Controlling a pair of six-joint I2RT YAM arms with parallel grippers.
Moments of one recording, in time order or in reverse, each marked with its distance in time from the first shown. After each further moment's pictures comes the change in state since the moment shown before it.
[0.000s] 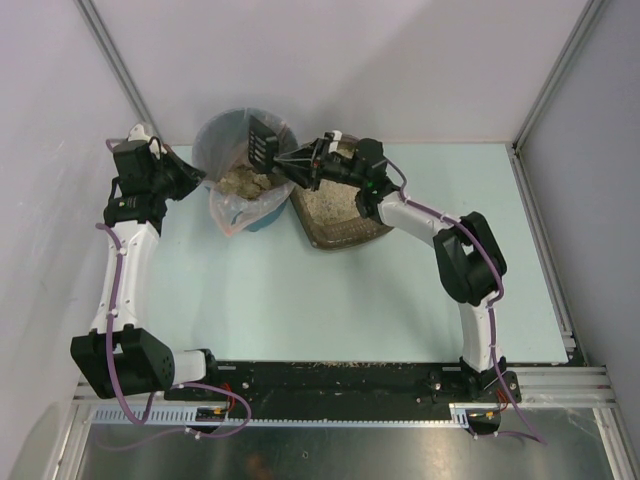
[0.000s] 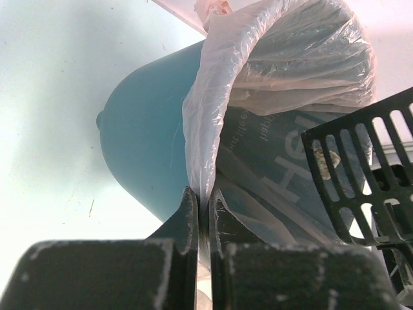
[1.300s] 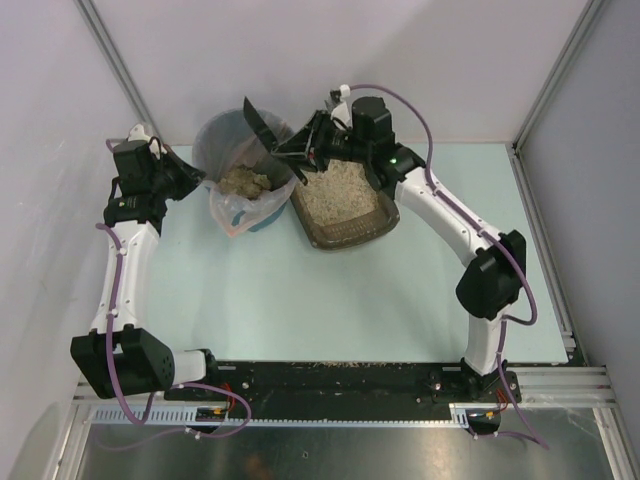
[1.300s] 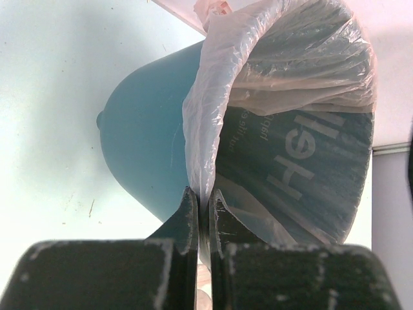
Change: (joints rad) left arm 0.000 0.000 0.000 0.000 0.000 0.000; right arm 0.017 -0.142 0.293 -0.747 0.108 -0.722
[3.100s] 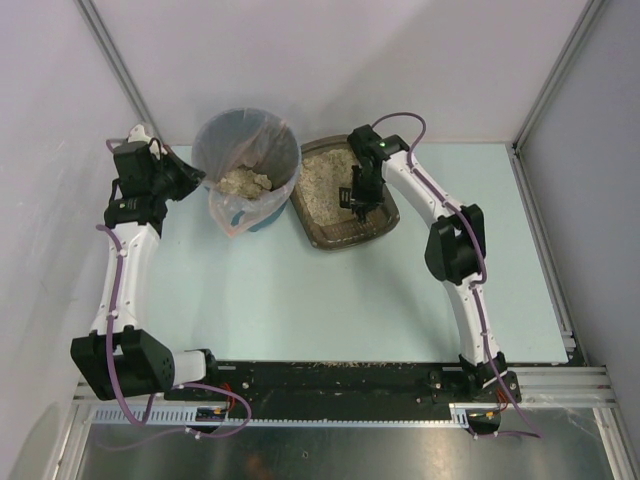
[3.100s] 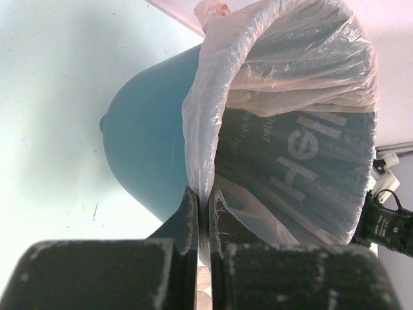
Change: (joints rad) left arm 0.000 -0.008 -0.016 0.019 -0.005 0.017; right arm -0.130 0.382 0.358 -1.104 0.631 -0.735
